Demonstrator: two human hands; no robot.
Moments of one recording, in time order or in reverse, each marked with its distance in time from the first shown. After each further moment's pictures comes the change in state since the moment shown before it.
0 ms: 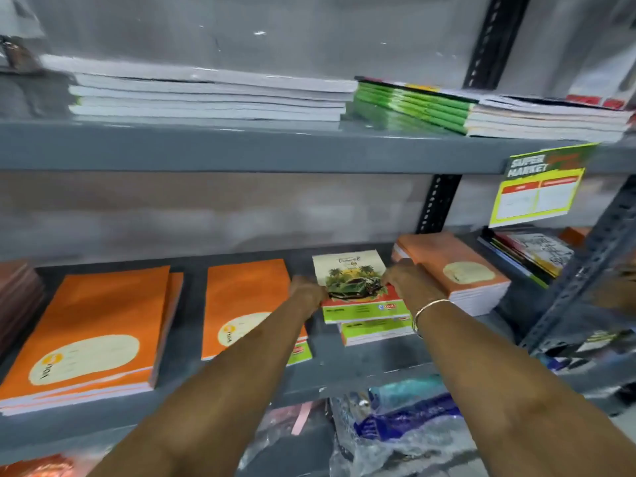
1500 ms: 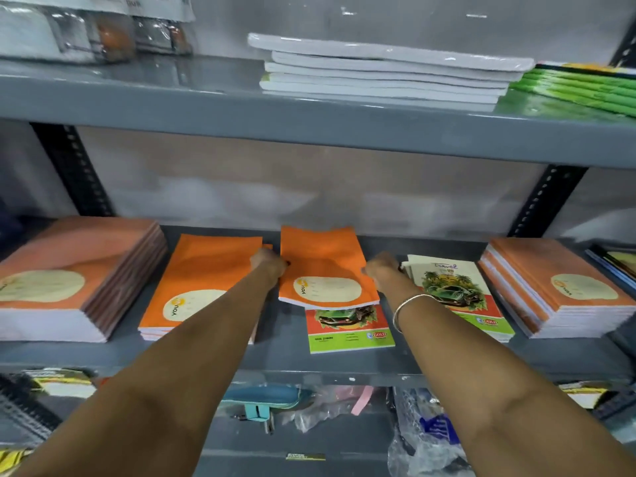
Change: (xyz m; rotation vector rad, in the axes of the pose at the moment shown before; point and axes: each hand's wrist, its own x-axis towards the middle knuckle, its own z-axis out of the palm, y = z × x) left_hand -0.001 -0.036 -0.181 0.267 0.460 -0.120; right_hand -0.044 -0.128 0.106 0.180 -0.008 -0.047
